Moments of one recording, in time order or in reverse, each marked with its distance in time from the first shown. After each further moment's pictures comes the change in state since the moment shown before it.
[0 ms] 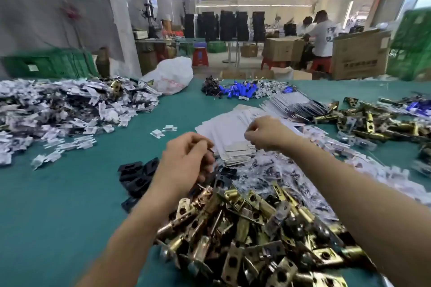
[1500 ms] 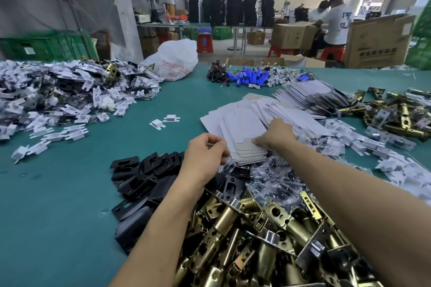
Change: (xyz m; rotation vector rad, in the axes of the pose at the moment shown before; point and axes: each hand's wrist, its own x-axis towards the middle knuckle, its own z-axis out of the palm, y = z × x) left_hand 0.070 -0.062 0.031 -0.042 0.050 -0.205; right_hand 0.094 0.058 0.071 -0.051 0.154 0.325
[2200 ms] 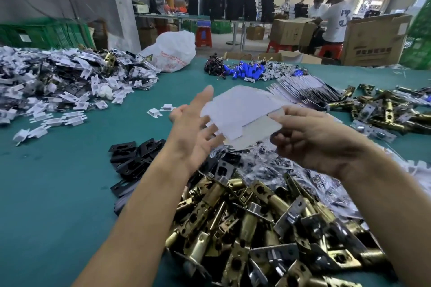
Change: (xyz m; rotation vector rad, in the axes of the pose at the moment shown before) left_hand -0.029 0.043 -0.006 -0.672 -0.083 -0.123; right_hand -0.164 0.003 -0.115 1.134 -0.615 -0.056
